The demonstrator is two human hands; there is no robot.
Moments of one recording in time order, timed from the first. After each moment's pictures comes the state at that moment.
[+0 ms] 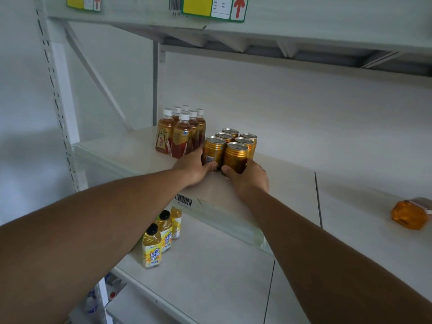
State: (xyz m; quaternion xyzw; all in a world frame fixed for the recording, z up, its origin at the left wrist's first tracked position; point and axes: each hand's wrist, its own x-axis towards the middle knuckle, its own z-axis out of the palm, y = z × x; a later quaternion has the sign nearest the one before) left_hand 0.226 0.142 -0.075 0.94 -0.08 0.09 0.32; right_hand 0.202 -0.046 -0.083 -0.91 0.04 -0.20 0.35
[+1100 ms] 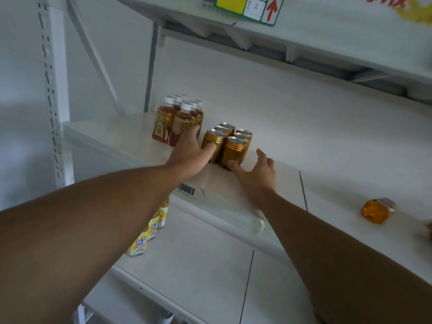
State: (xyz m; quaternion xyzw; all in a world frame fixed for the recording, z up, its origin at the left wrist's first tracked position) left_hand 0.194 0.151 -0.072 0.83 -0.08 0.18 0.52; right_hand 0.159 -0.058 -0.074 -0.91 0.05 -0.23 0.34
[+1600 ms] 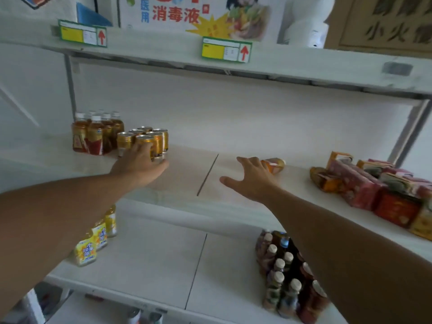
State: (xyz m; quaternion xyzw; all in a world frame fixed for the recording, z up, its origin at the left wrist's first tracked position) left_hand 0.058 0.024 -0.033 0.96 -0.08 0.17 0.23; right_hand -0.021 -0.293 -0.030 -0.98 0.04 -0.18 0.12
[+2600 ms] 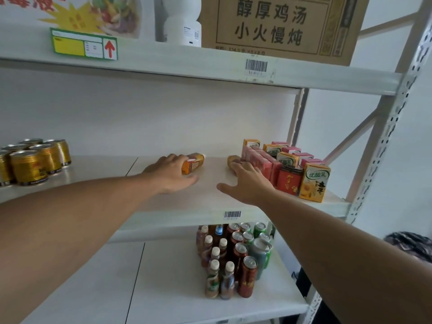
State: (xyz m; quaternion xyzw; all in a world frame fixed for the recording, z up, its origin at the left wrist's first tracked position) left_hand 0.016 -0.254 -0.013 0.93 -0.33 0.07 0.15; right_hand -0.132 -0.467 -0.026 -0.97 0.18 -0.16 0.08
